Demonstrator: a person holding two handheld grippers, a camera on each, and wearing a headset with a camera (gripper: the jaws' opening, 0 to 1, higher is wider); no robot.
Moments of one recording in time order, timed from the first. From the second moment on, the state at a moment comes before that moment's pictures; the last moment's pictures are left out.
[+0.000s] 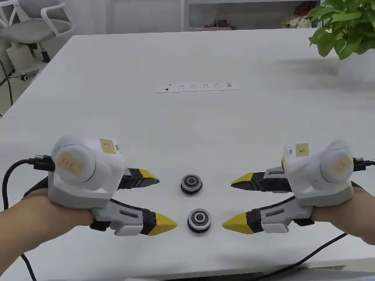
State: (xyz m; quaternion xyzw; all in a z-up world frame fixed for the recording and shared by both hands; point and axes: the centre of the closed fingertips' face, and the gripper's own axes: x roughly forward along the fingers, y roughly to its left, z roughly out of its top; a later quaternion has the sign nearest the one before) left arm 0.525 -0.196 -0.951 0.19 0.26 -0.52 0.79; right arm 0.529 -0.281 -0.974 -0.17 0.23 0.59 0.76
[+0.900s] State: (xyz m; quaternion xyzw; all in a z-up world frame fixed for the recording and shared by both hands) left arm 0.526 -0.226 -0.981 0.20 0.29 -0.56 0.75; right arm 0.525 -0.262 -1.003 -0.17 0.25 0.62 0.72
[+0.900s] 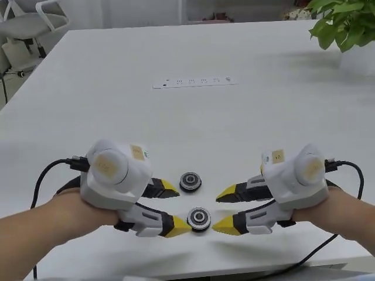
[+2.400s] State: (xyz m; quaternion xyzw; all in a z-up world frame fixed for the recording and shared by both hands) left arm 0.529 -0.250 -1.004 0.22 0.28 -0.56 0.75; right arm 0.519 -0.250 -1.014 -0.16 0.26 0.63 0.71
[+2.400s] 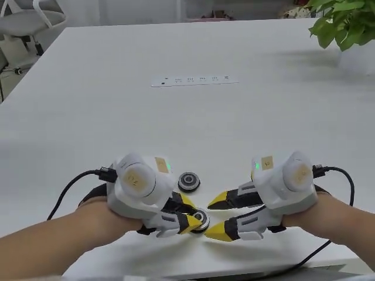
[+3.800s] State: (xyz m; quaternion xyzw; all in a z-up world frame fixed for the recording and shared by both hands) left arm 0.529 -0.250 -1.004 0.21 0.28 -0.55 0.76; right arm 0.519 -0.249 -1.016 -0.17 0.25 0.62 0.72
